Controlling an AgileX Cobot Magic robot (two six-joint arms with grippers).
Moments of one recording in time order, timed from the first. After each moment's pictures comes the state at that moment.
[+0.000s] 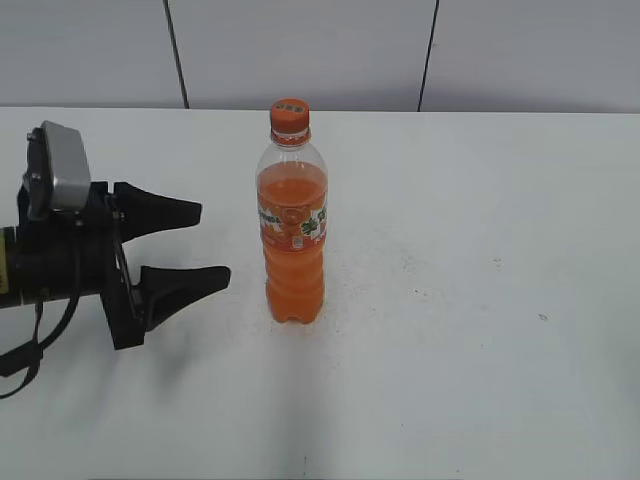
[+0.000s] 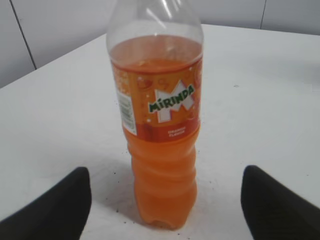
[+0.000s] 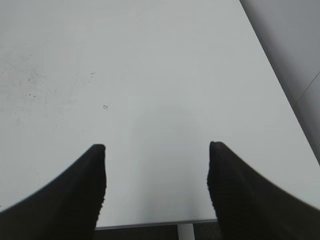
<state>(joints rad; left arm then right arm) -0.12 1.75 -0.49 1.12 -1.09 -0.33 -0.06 -0.01 -0.44 0.01 1.01 -0.11</state>
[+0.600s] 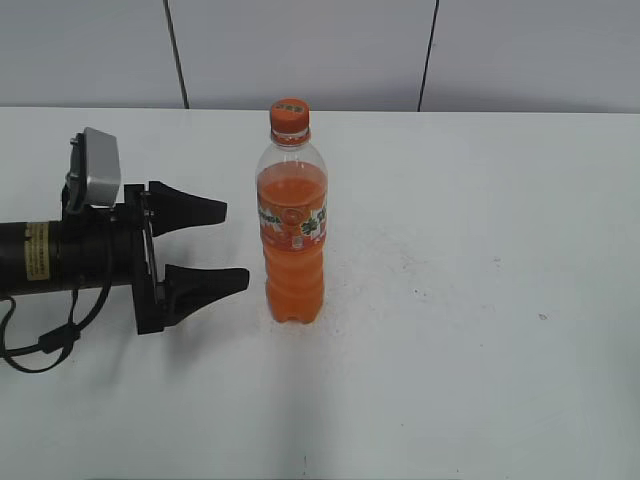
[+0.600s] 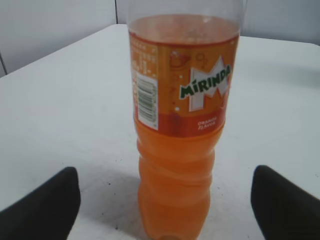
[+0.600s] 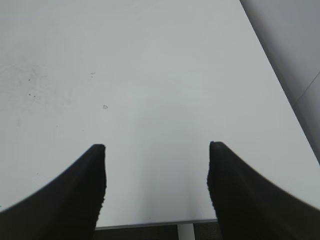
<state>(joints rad) -0.08 1.97 -0.66 1.22 -1.20 -0.34 -0.06 -0.01 -0.44 0.01 1.01 -0.11</state>
